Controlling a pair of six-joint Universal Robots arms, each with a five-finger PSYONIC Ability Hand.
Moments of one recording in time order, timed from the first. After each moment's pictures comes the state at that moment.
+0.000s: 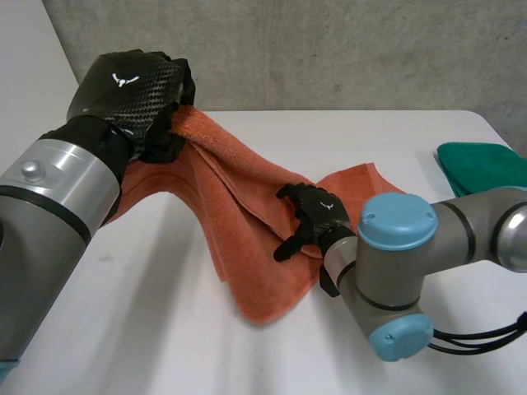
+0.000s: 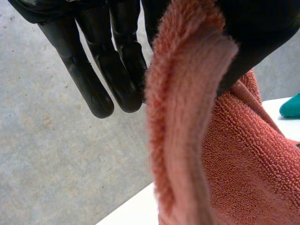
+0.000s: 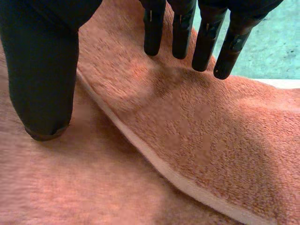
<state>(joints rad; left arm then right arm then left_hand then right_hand) 4.12 -1.56 -1.50 3.15 -1.66 3.35 2.22 -0.89 1.40 -0.28 1.60 3.46 1.15 1.20 1.19 1.20 0.99 0.31 0.37 0.33 0.33 0.14</state>
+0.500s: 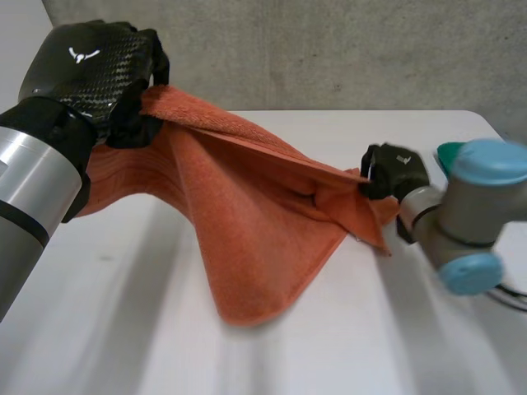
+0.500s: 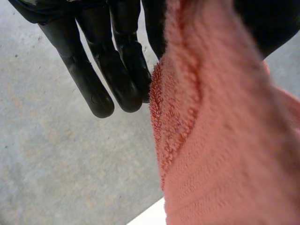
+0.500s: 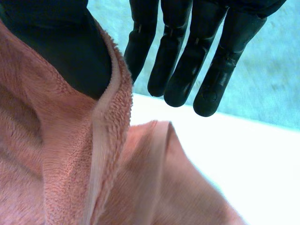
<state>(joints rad) 4.16 -1.46 -1.53 3.15 -1.66 3.35 1.90 -0.93 1.34 -0.26 1.46 3.22 1.15 1.20 1.19 1.20 0.99 0.99 1.17 1.18 1.19 0.97</state>
